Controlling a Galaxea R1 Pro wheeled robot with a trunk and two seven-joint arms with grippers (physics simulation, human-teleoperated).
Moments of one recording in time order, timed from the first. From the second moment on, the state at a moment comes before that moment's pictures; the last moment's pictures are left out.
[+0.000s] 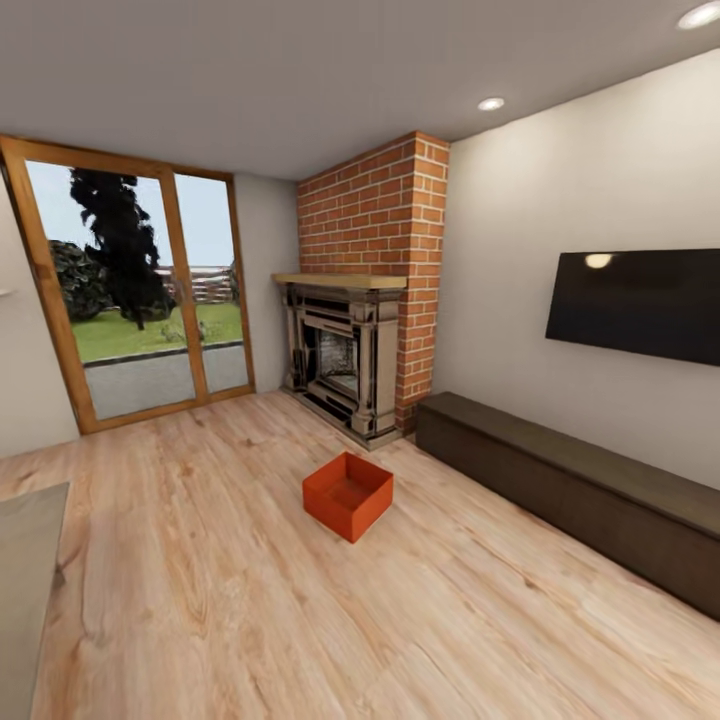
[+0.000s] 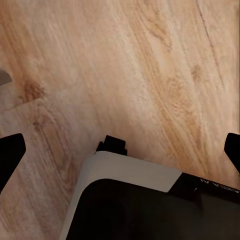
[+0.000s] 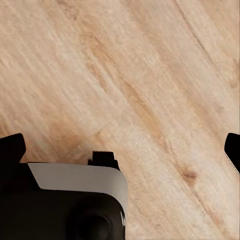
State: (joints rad) left arm -0.19 0.02 0.06 -0.04 0.24 -0.05 0.09; right arm -0.18 0.00 0.11 0.03 -0.03 -0.18 -0.11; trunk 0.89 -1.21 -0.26
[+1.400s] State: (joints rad) left arm -0.19 0.02 0.06 -0.04 0.24 -0.05 0.09; right arm -0.18 0.01 0.11 0.03 -0.03 -0.17 -0.11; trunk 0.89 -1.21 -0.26
